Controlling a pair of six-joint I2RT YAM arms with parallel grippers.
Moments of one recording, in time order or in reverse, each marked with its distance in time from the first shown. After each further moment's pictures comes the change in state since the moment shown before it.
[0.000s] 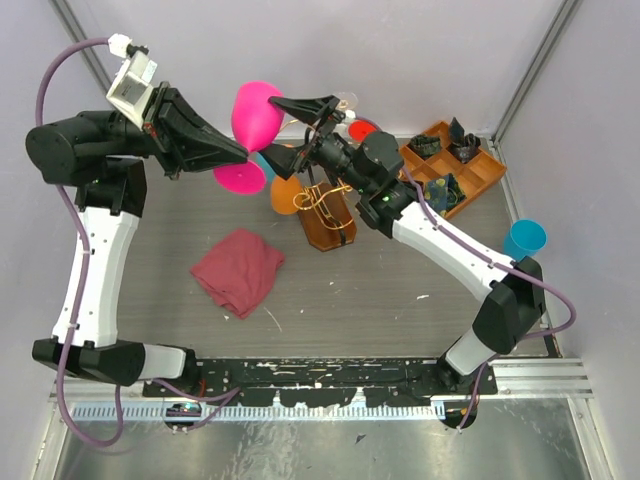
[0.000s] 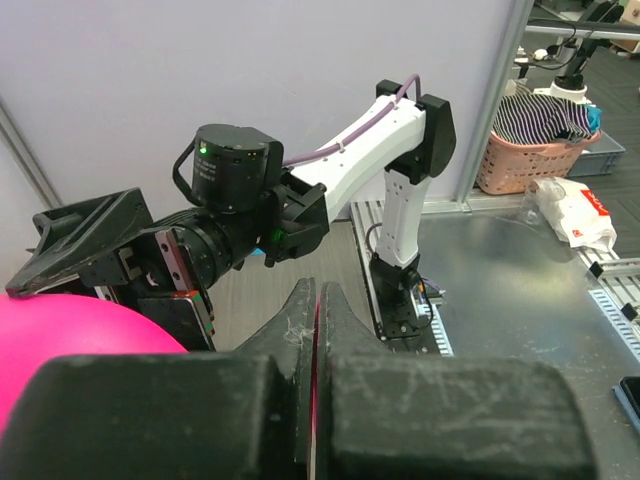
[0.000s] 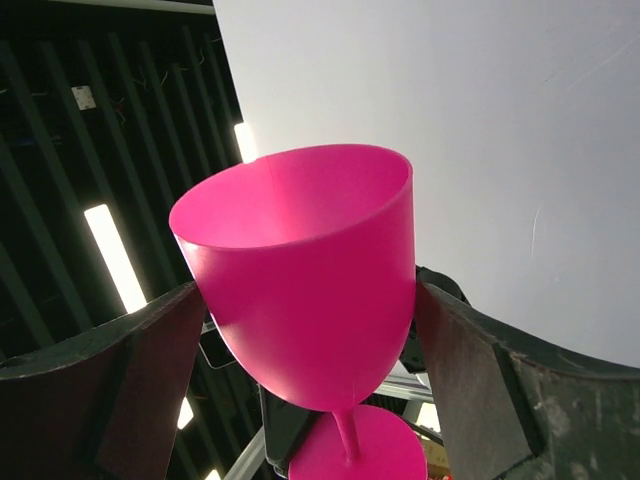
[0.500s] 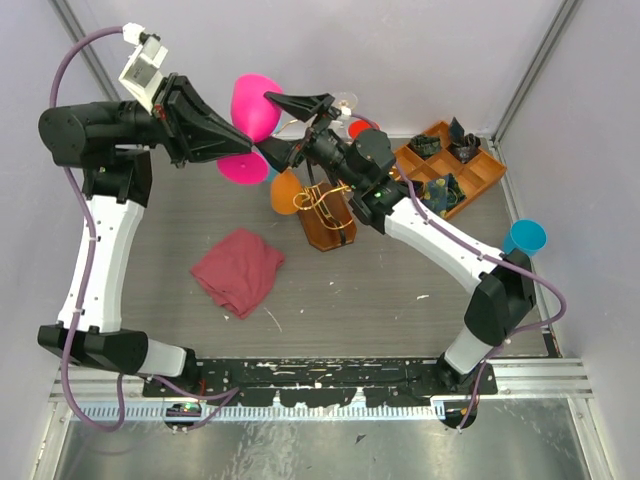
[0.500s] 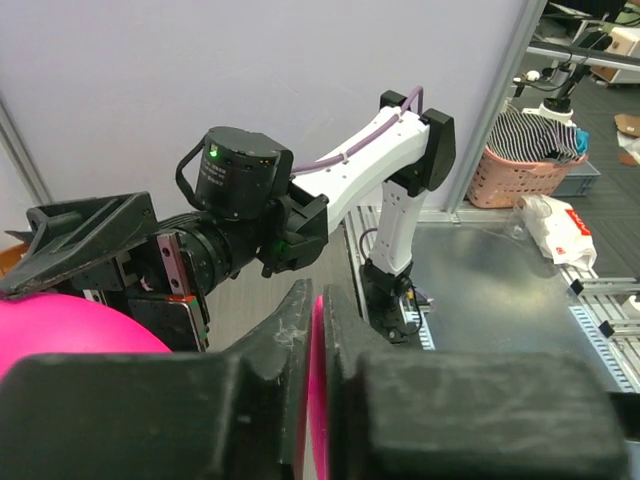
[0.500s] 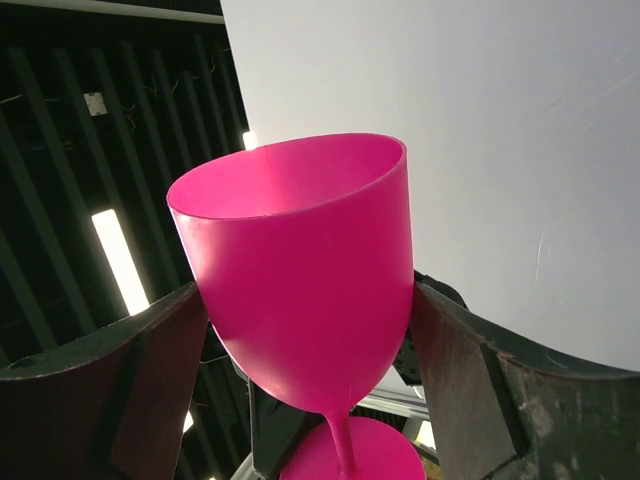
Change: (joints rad) left arm 0.000 0.060 0.023 -0.042 -0.008 0.001; right arm 0.008 0.058 0.040 0.032 0.028 -0.005
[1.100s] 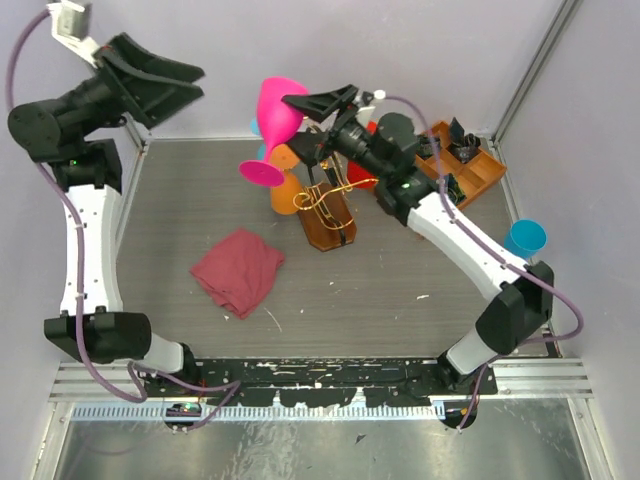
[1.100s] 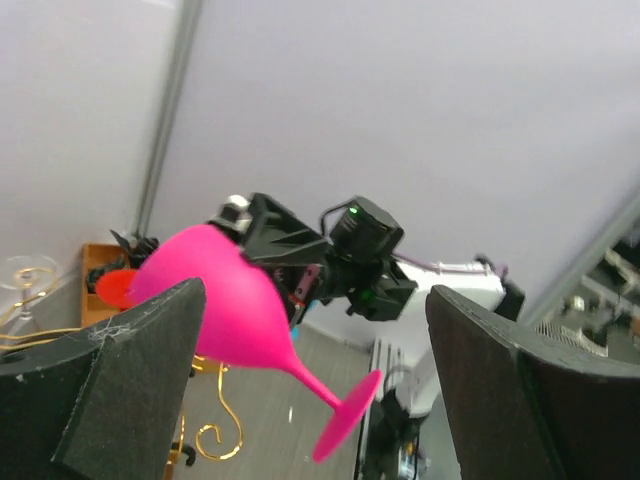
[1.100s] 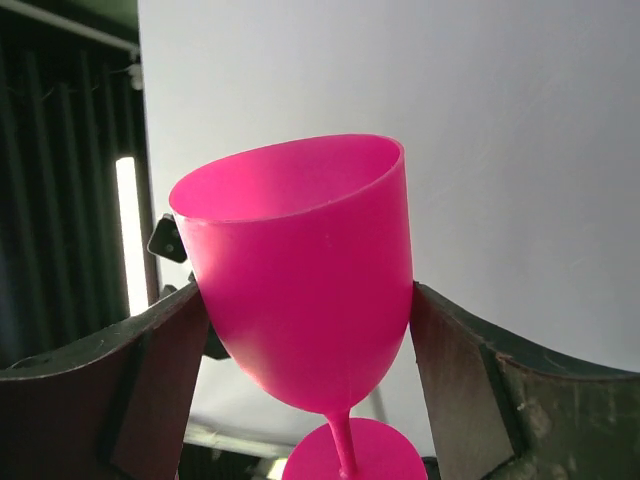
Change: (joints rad) left arm 0.225 0.058 0.027 0.032 -0.246 -0.290; right arm -0.090 -0.064 0.007 -0.211 -0.042 -0.297
